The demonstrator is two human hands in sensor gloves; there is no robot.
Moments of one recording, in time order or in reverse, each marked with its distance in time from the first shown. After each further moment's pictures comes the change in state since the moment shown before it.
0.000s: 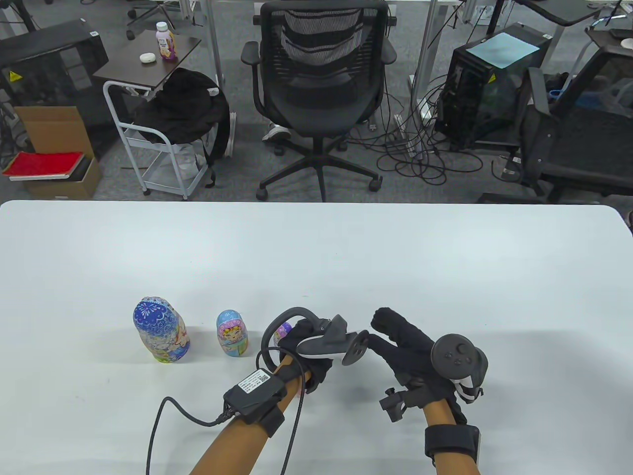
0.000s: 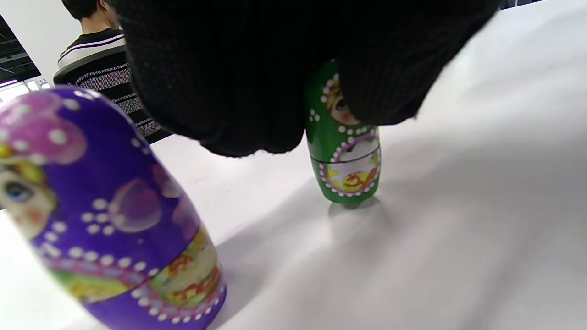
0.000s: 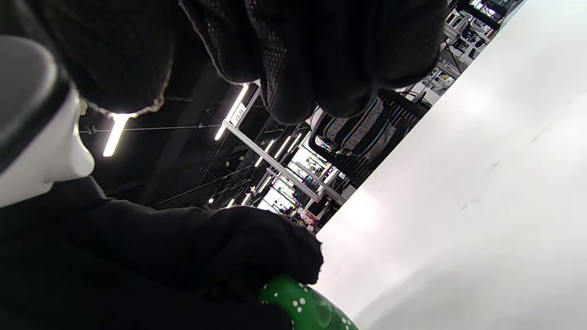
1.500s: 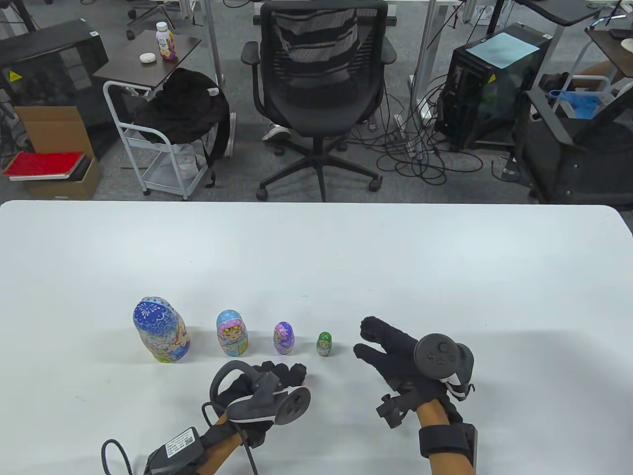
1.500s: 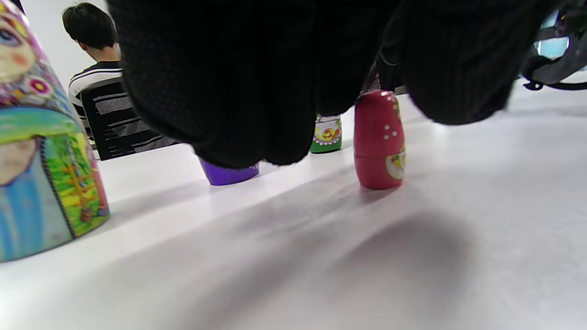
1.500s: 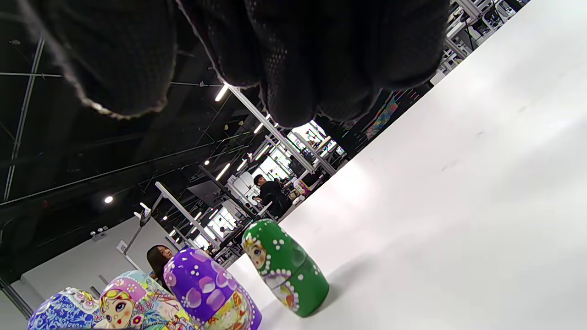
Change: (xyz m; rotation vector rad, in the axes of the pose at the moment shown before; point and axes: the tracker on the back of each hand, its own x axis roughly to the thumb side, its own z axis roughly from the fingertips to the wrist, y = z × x) left_hand -0.017 -0.055 0.112 0.199 -0.028 0.138; right_hand 0.004 0.018 -0.001 0.118 -0.023 0.111
